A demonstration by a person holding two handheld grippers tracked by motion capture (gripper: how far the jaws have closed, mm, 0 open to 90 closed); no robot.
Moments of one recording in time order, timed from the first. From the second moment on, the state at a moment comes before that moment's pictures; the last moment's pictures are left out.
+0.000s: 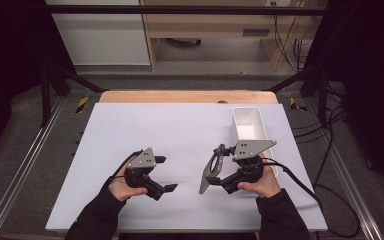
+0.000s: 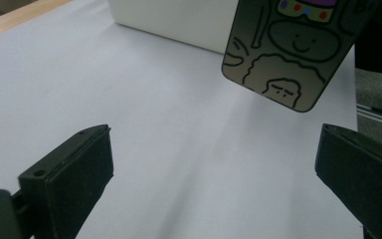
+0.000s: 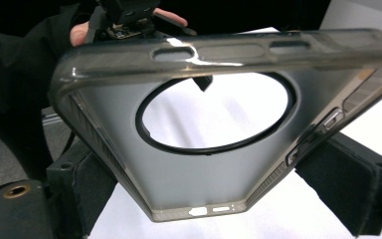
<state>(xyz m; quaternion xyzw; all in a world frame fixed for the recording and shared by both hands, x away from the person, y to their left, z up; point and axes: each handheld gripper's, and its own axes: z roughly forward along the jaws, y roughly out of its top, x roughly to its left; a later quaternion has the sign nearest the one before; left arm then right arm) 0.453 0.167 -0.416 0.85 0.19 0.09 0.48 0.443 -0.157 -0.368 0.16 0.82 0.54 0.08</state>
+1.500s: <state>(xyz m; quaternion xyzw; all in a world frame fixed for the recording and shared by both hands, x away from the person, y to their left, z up) 0.439 0.269 -0.441 0.77 0.37 0.19 0.49 0.448 -0.163 -0.331 0.28 0.79 0.51 0.17</state>
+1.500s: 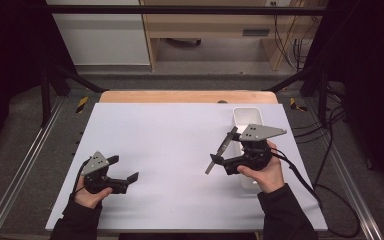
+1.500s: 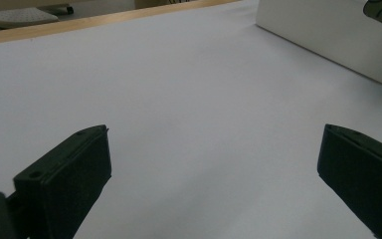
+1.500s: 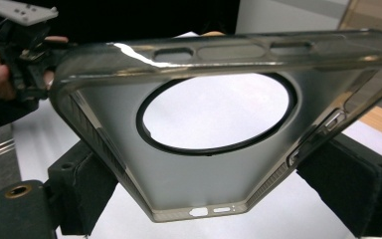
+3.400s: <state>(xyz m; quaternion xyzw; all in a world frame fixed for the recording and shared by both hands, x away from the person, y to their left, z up) 0.440 0.268 -0.448 0.77 0.36 0.19 0.49 0.502 -0.194 -0.286 0.45 0.71 0.45 0.31</state>
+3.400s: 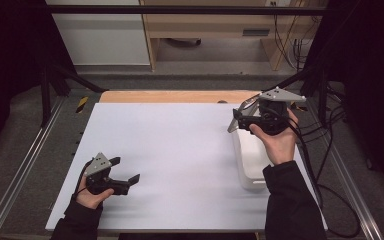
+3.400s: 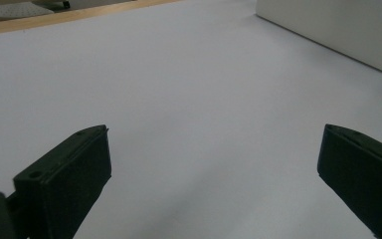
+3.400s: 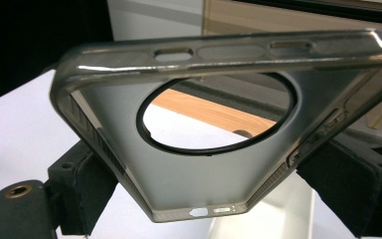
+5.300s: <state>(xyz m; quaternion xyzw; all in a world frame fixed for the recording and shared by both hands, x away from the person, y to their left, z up) 0.442 0.266 -0.453 0.78 0.35 0.18 0.48 0.592 -0.213 -0.329 0.56 0.66 0.39 0.33</state>
